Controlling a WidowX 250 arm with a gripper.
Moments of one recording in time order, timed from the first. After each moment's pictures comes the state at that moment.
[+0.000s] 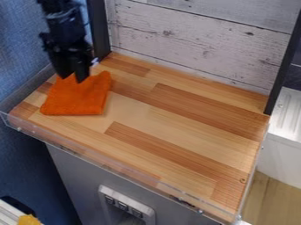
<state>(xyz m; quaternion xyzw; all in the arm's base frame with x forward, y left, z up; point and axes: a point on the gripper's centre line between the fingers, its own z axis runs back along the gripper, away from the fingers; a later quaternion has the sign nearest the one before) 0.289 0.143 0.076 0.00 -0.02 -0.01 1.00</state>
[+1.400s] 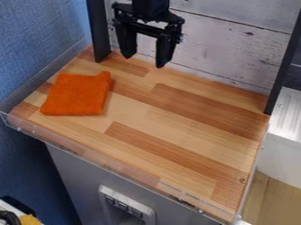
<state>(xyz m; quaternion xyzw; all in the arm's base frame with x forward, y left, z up) 0.315 0.028 0.128 0.00 -0.01 -0.01 1.00</state>
